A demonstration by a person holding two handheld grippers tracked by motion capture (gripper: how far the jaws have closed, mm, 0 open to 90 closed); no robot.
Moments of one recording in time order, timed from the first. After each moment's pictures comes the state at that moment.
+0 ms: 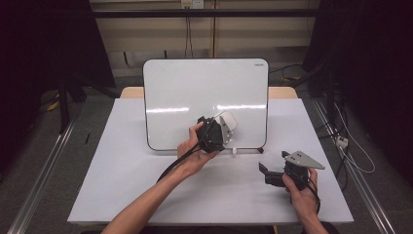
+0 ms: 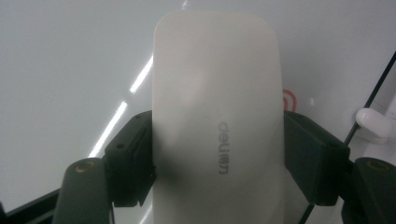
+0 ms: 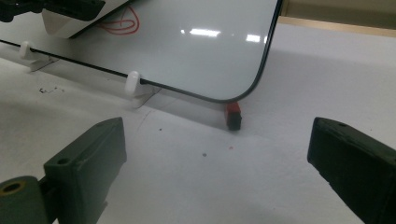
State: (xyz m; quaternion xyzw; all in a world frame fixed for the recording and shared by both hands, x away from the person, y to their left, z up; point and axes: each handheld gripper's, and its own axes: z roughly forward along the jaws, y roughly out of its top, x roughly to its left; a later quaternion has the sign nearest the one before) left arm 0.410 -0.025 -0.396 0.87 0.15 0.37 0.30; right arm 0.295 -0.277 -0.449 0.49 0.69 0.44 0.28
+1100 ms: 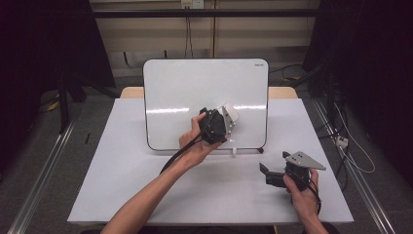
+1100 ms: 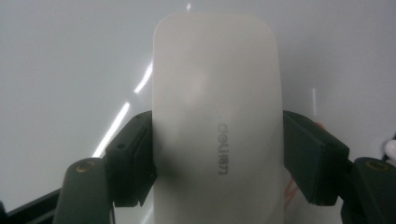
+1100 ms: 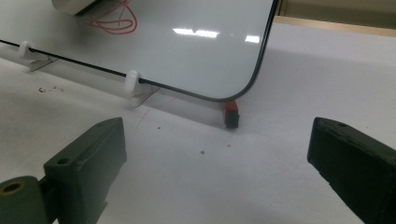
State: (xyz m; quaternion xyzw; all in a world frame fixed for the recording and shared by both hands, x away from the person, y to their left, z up) left arm 0.421 -0.037 -0.382 0.87 0.14 0.37 0.30; right arm 0.293 -0.279 -0.449 0.49 0.69 0.44 0.28
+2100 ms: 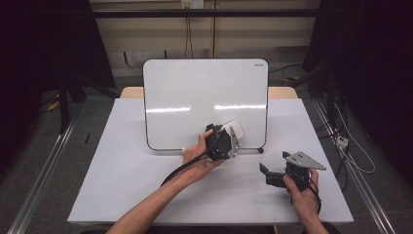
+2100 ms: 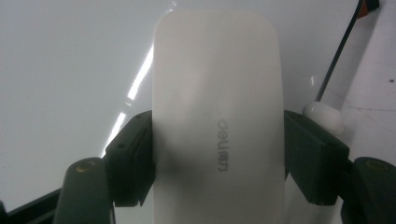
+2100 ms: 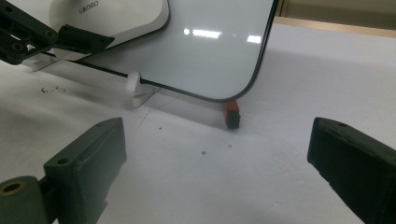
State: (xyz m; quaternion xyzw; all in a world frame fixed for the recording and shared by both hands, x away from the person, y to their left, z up) left arm 0.392 -0.043 -0.412 0.88 0.09 0.38 0.27; right arm 0.293 -0.279 -0.448 0.49 0.69 0.45 0.28
